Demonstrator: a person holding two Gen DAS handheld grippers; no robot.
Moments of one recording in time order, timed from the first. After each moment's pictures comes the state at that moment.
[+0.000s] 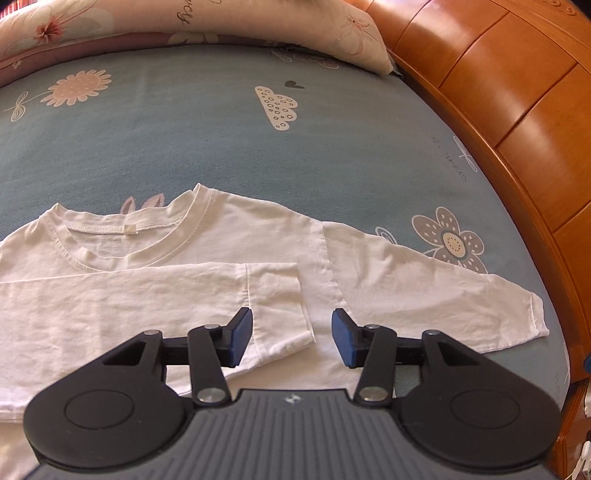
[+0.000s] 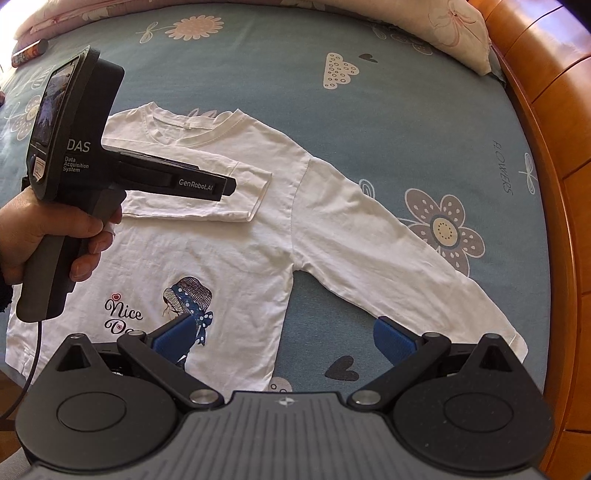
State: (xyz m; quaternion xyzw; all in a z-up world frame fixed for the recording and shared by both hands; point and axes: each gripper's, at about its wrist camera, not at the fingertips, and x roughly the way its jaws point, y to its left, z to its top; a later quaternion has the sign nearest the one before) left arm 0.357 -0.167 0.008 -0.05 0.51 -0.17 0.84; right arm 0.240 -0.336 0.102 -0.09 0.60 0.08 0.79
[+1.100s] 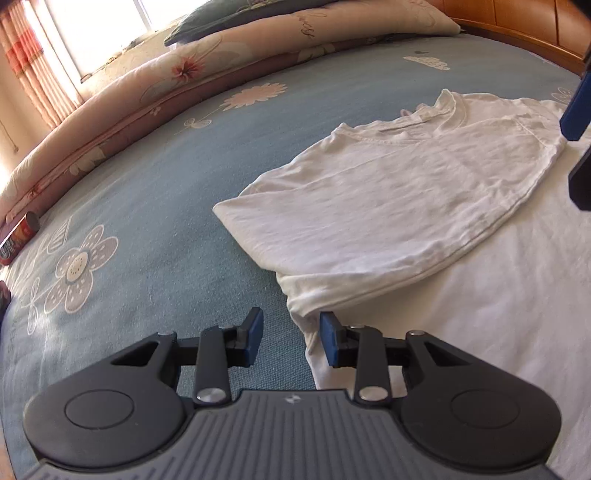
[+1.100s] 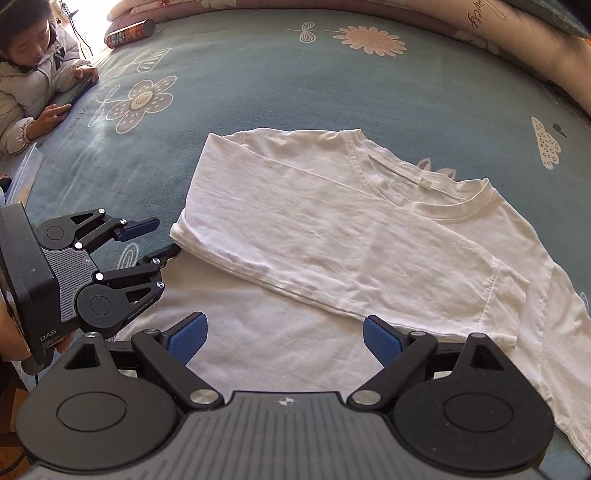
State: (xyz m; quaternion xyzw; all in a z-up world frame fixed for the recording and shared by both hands) left arm 0.241 0.082 -0.065 0.20 0.40 -0.07 0.89; right arm 0.294 -0.092 0.022 -0.07 0.57 0.23 0.79
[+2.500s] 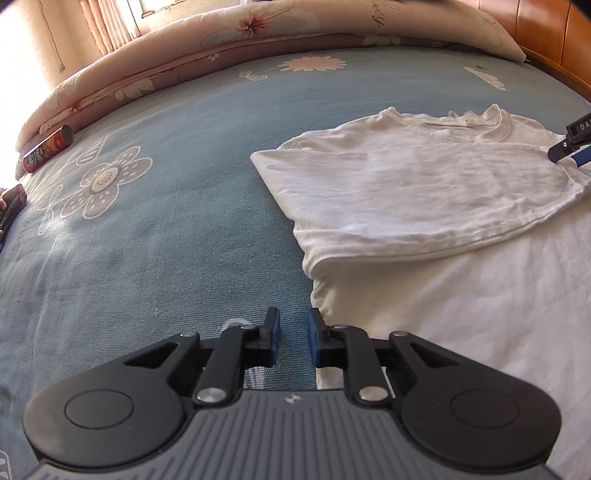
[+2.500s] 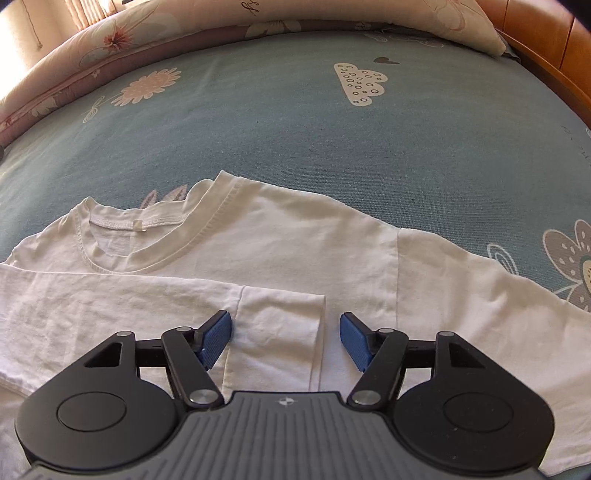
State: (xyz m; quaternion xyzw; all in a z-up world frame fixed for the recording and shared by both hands) left arm 0.218 0.096 -0.073 0.08 0.44 0.03 0.89; right arm 0.378 -0.287 -0.079 0.07 0.50 0.06 0.86
